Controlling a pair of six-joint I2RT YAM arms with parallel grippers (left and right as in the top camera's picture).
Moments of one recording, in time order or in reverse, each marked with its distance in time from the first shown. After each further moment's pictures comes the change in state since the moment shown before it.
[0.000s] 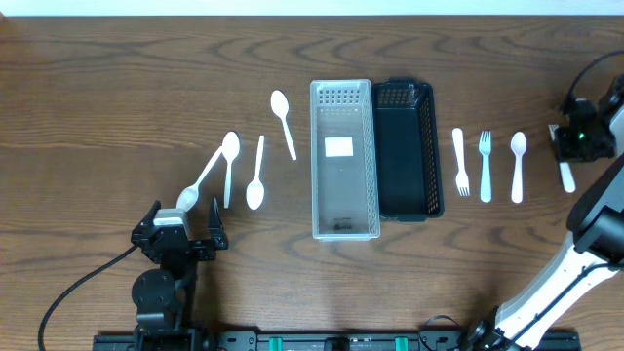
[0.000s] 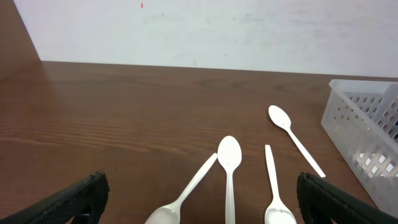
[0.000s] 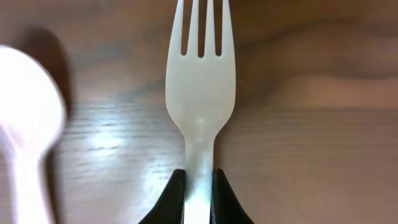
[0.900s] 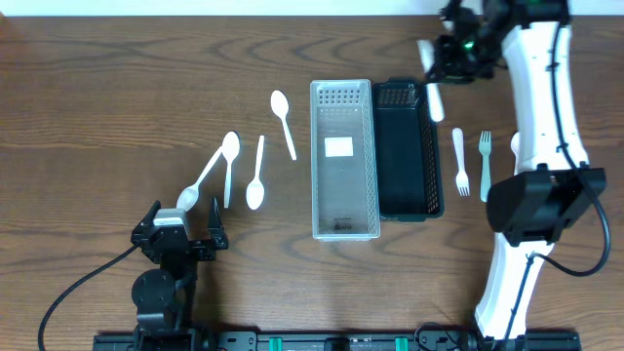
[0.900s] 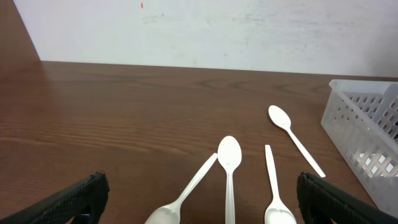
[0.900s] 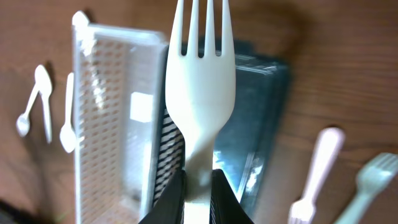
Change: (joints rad) left arm 0.000 0.000 0.000 0.000 0.000 0.000; right arm 0.601 0.001 0.629 -0.538 -0.349 0.531
